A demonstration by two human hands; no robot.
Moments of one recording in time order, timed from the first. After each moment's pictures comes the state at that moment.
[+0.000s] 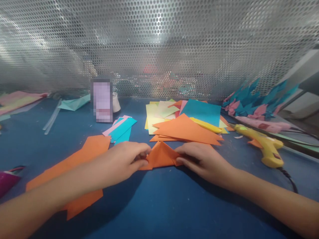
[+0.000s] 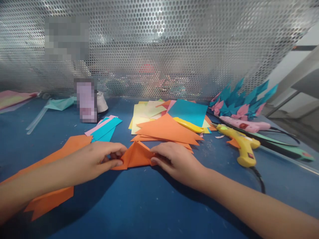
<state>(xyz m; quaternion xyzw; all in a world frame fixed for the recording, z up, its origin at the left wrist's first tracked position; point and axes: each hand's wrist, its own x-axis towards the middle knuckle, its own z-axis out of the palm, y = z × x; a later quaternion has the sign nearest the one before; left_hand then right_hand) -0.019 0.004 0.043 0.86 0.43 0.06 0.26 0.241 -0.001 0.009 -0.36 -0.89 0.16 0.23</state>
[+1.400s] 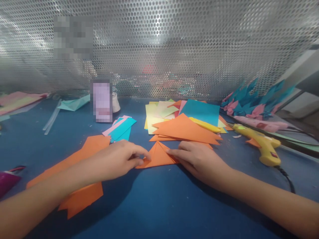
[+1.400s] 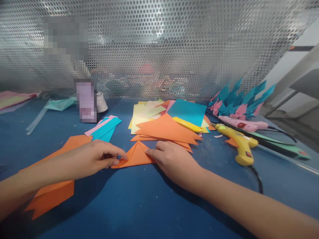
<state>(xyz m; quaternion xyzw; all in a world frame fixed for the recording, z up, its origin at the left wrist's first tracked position) -0.027 0.007 0.046 0.85 0.45 0.02 0.29 0.235 -0.004 0.009 -0.36 -0.92 -0.01 0.15</state>
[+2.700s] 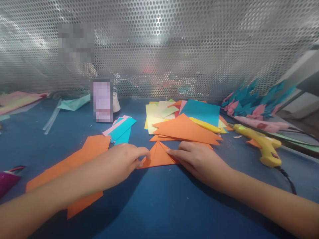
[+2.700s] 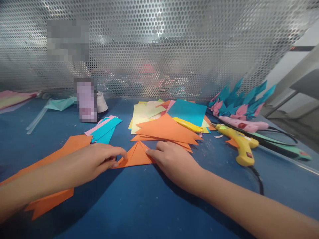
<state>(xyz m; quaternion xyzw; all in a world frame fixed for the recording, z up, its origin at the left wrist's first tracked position) -0.019 -0.001 0.050 0.87 0.46 -0.03 0.19 0.234 -0.005 0.008 -0.36 -0.92 -0.03 0.15</state>
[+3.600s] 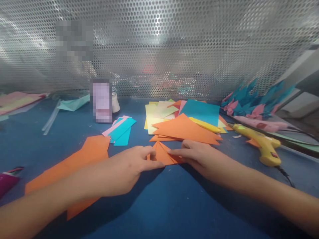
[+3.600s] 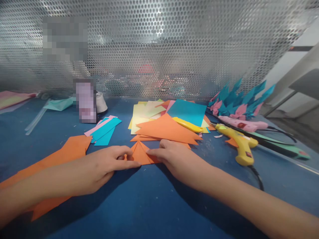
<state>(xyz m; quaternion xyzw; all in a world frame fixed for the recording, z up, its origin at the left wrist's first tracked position) -0.018 -0.003 0.035 0.94 0.27 0.03 0.20 0.243 -0.004 0.021 -0.41 -0.90 0.13 0.09</state>
